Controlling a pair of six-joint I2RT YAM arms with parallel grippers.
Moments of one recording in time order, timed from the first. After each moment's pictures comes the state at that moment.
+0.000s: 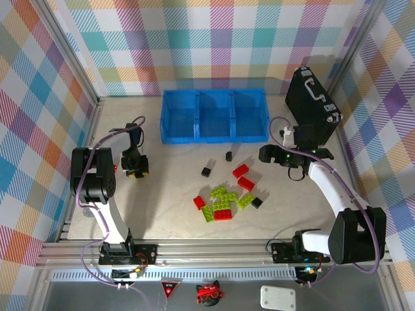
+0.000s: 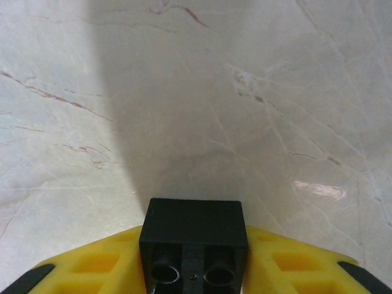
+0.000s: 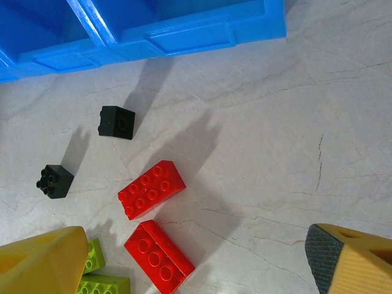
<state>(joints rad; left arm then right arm) 0.00 1.88 1.23 -0.94 -0.04 -0.21 0.11 1.26 0.90 -0.58 -0.33 0.23</state>
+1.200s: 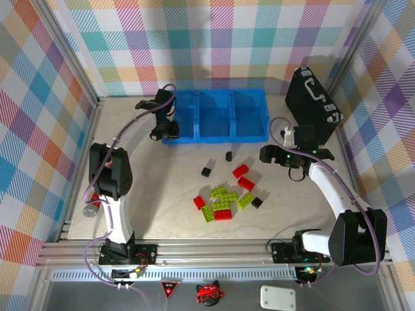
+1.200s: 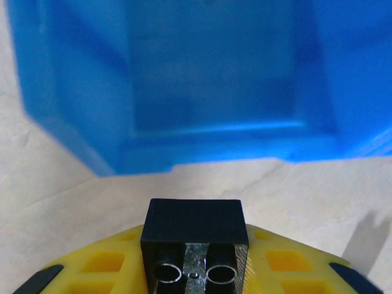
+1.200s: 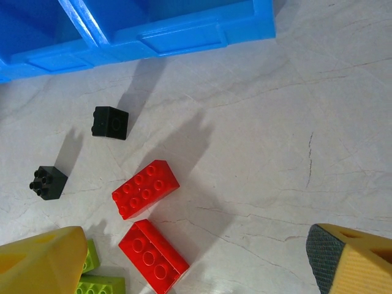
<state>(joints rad) -0.29 2.00 1.76 -0.98 -0.02 -0.27 0.11 1.25 0.90 -0.59 -0.30 0.23</state>
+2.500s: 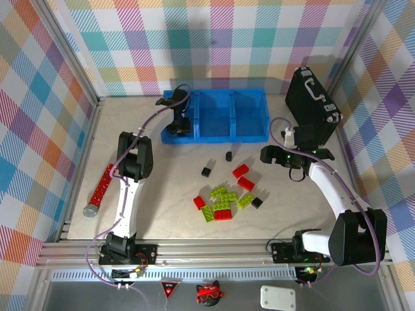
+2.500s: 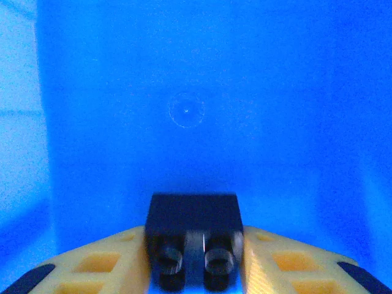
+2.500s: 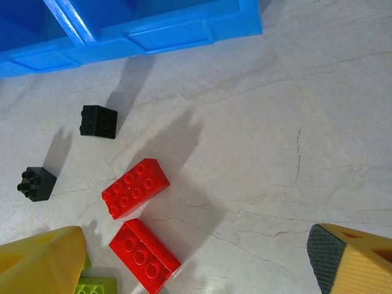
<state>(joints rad) -0.32 2.41 2.15 -0.97 -0.07 -0.34 0.11 1.25 0.90 -0.61 -0.28 0.23</state>
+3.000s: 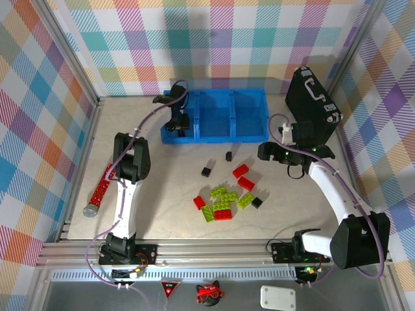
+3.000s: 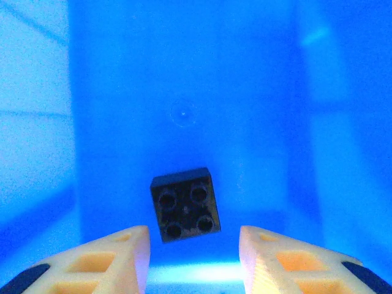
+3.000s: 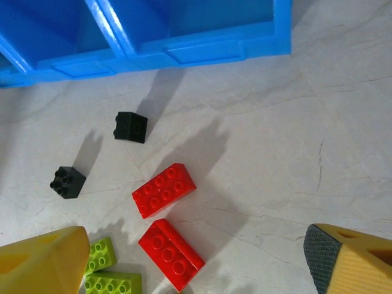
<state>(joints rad) -0.32 2.32 2.12 -0.97 -0.07 -0.34 0.17 1.23 0.97 -0.65 -0.28 0.25</state>
